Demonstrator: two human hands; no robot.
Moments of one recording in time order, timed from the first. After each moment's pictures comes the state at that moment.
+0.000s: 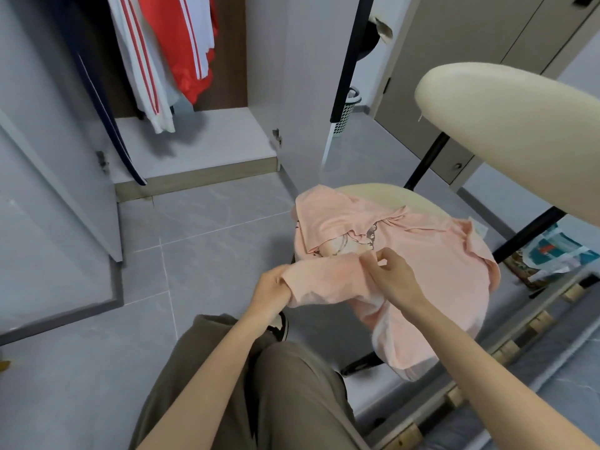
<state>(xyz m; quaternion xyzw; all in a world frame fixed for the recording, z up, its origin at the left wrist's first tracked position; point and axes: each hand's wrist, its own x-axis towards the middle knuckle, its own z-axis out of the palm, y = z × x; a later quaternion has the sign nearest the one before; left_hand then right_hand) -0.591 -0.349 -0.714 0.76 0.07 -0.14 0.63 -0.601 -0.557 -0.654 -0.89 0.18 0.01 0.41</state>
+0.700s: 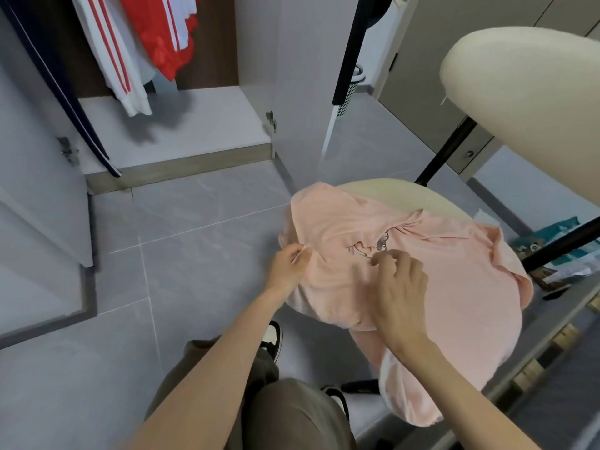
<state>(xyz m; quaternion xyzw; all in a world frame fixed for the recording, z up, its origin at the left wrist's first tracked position) -0.481 -0.395 -0.763 0.76 0.04 -0.11 0.63 -0.566 -0.558 -0.706 -0.99 0.04 -0.14 0.06</state>
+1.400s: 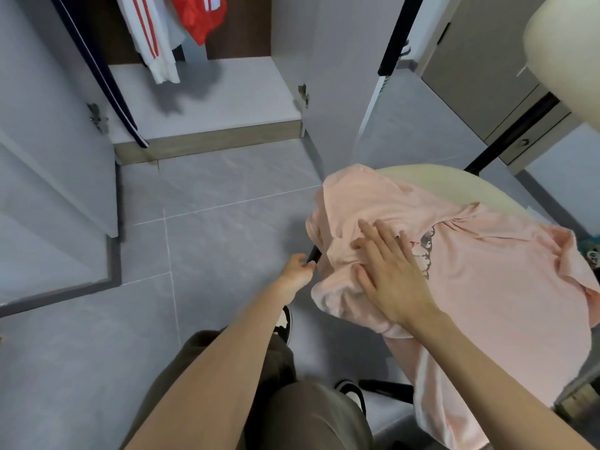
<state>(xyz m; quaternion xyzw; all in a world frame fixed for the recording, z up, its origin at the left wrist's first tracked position) -0.462 -0.377 -0.836 0.73 0.20 -0.30 0.57 -0.511 -0.544 -0.741 -0.99 -0.16 -0.01 0.00</state>
